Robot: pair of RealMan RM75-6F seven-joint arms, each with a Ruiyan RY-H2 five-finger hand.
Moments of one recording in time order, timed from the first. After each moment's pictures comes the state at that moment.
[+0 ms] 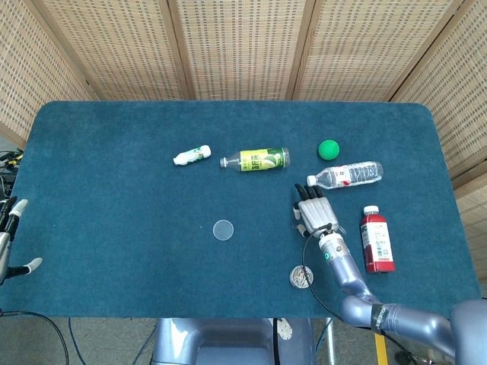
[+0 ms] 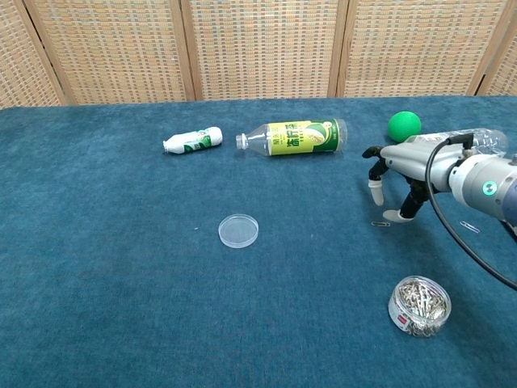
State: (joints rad) left arm -0.12 -0.97 -0.07 -1.84 1.32 1.40 0.23; right arm 0.74 -1.63 0.20 -1.38 -0.84 0.94 -0.64
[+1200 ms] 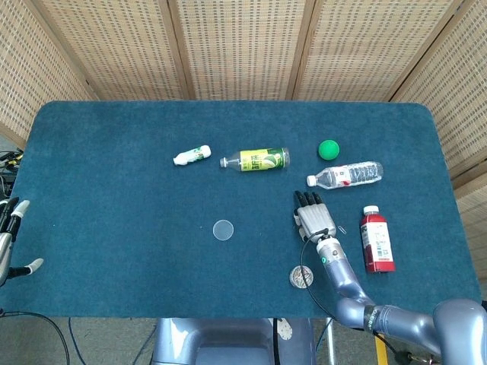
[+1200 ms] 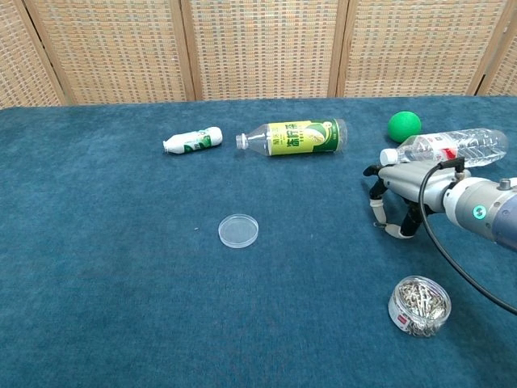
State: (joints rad) left arm -0.13 -0.97 -0.07 -1.83 1.31 1.40 0.24; right arm 0.75 -1.69 0.14 -1.28 -0.84 0.93 -0.61
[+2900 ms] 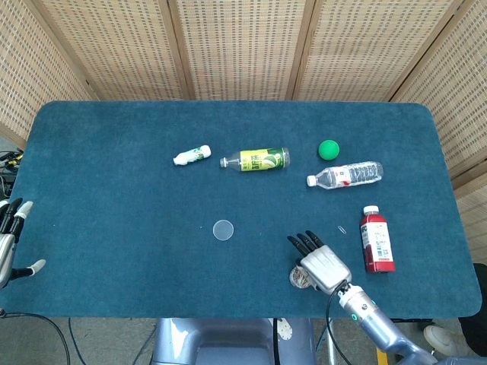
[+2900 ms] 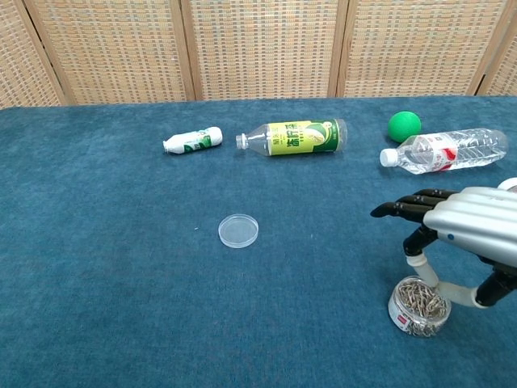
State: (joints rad) left arm -0.13 -0.97 -0.06 -1.84 1.33 1.41 0.24; right arm 0.57 -1.36 -0.11 -1.74 -1.37 1.07 -0.54
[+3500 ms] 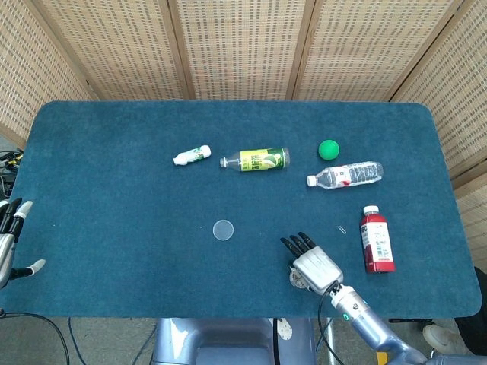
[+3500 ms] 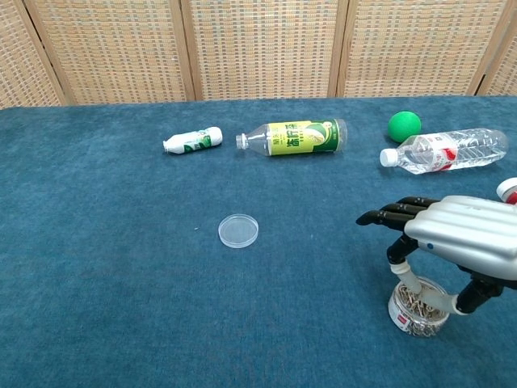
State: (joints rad) left arm -0.13 -0.97 -0.06 -1.84 1.33 1.41 0.24; right arm 0.56 -1.41 -0.07 -1.72 -1.35 1.03 -0.59
